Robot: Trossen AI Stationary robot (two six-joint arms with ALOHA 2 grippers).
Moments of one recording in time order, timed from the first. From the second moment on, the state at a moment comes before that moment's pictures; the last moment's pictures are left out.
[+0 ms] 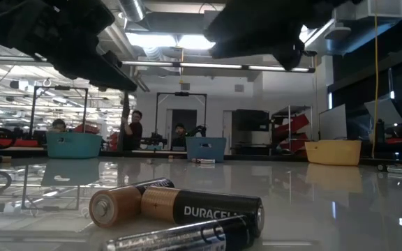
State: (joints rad) left arm -0.28 1.17 0.42 0.26 -0.23 -0.04; right arm 0.55 1.82 1.12 0.09 0.49 0.60
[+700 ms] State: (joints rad) left arm -0.30 1.17 0.42 0.27 -0.23 -0.07; right arm 0.62 2.15 1.47 -0.16 0.38 0.79
